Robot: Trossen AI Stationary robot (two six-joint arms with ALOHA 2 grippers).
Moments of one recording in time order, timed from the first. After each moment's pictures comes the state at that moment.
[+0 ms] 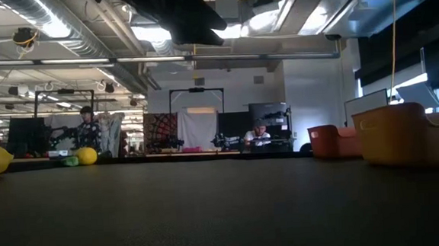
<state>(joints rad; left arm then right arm) 0.01 1.45 1.03 -0.07 -0.11 0.02 0.99 1.30 0.77 -0.85 -0.10 1.43</state>
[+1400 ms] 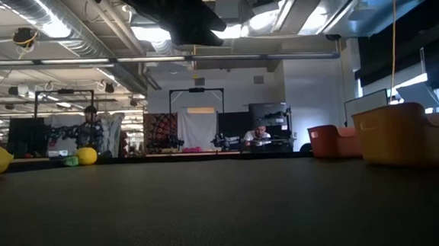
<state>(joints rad) 0.01 1.45 1.03 -0.08 -0.12 0.03 0.98 1.31 0.77 -0.79 -0.18 1.42</state>
